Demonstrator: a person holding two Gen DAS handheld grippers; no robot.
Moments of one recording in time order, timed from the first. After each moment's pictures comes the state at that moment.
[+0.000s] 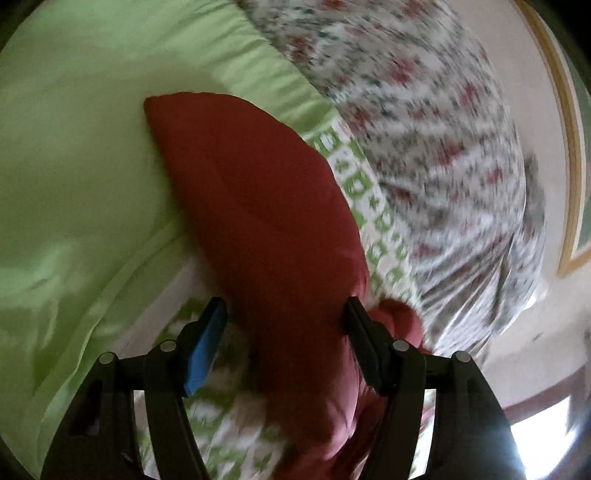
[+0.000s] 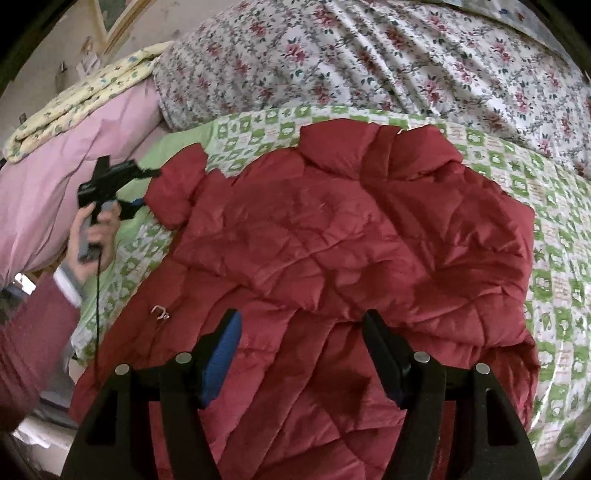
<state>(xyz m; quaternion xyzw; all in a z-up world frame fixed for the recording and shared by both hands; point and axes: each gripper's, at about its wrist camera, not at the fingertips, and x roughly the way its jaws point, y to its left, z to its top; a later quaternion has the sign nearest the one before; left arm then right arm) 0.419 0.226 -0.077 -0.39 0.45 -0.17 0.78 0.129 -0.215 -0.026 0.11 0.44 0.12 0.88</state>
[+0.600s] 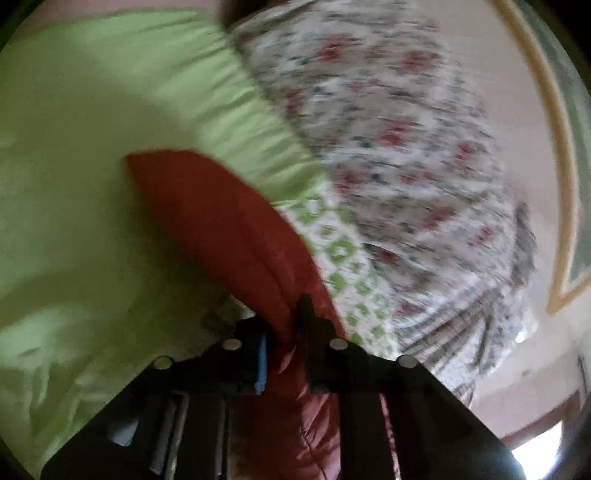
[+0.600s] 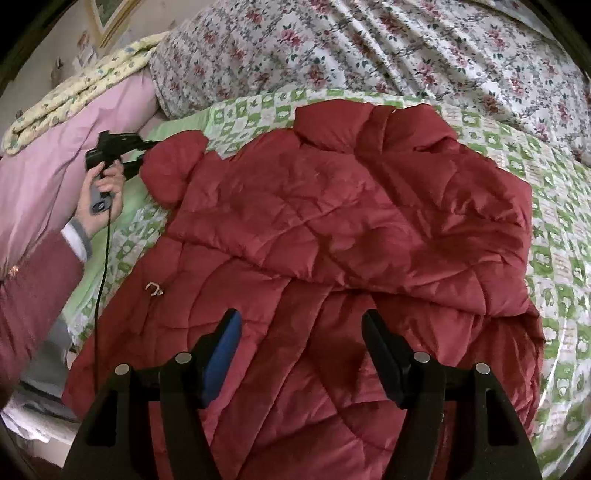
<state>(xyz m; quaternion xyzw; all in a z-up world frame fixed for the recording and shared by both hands) 0.438 0.232 -0.055 -0.42 0.38 -0.16 0.81 0.114 -0.220 -0.040 0.11 0.45 0.12 0.88</state>
